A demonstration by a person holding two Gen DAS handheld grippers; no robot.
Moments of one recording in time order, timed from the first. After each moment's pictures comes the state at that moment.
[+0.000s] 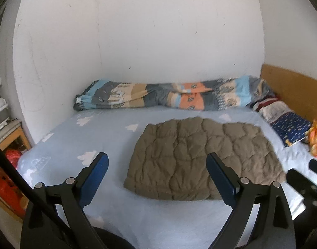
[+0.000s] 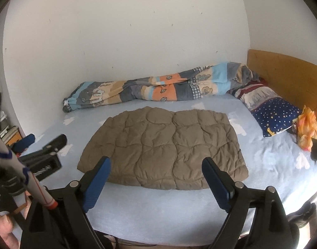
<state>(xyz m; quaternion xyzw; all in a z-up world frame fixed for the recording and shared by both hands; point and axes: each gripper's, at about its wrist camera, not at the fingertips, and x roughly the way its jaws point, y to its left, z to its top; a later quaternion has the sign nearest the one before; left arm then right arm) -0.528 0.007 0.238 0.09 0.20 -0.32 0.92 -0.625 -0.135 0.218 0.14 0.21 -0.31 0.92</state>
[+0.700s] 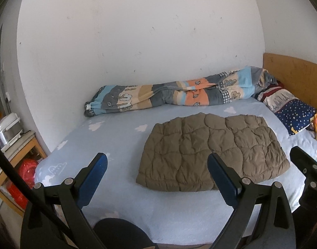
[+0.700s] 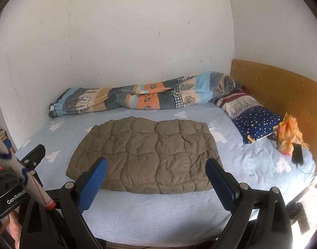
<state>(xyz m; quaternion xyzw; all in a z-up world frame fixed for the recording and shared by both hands) -0.567 0.004 0.256 0.15 0.19 -0.29 0.93 -0.643 -0.123 0.243 0.11 0.20 -0.37 0.90</state>
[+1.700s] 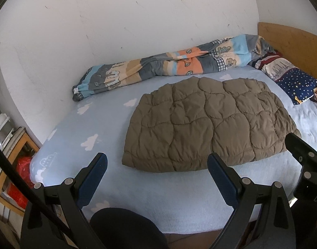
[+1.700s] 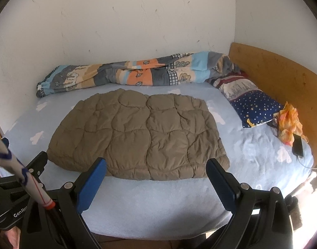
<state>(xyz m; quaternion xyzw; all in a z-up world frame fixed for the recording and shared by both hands) -0.540 -0.035 0.188 0.22 0.26 -0.29 0.90 -0.604 -0.156 0.187 0.12 0.28 -0.38 0.87</state>
